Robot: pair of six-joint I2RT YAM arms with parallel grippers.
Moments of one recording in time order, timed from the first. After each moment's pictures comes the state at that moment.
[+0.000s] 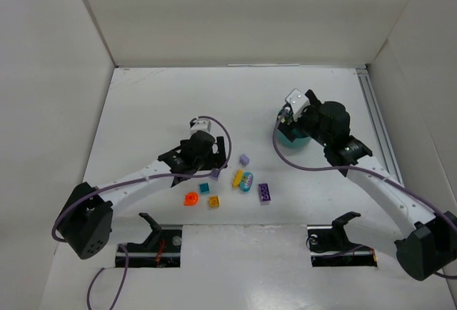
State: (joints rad) left arm -0.73 1.22 0.69 -0.28 -0.26 -0.66; right arm 0.44 1.08 0.85 -0.03 -0.13 -0.52
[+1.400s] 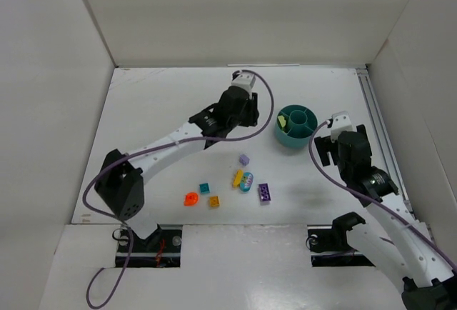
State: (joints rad) left arm -0.81 1.53 1.22 -0.23 -0.22 -0.46; right arm 0.37 0.68 0.68 -0.51 0.46 -0.23
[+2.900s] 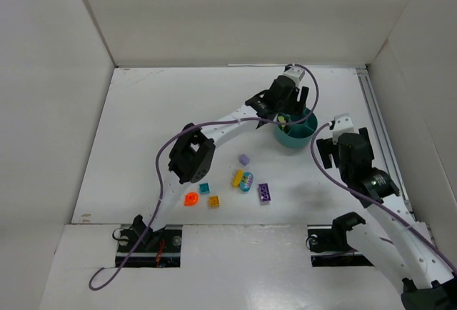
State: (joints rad) left arm -0.86 2.35 2.10 -0.17 -0.08 -0.34; right arm 0.35 0.68 0.68 -0.59 0.53 -0.19
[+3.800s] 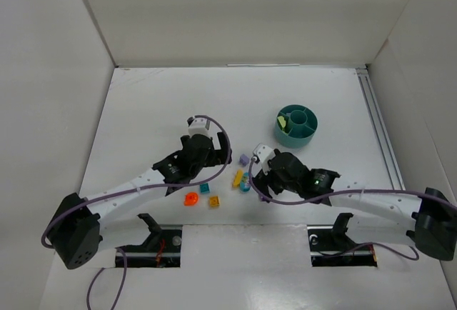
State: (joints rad) left arm -0.80 1.13 0.66 -0.08 -0.35 -0.65; right arm 0.99 1.08 0.62 -0.28 0.14 -0.03
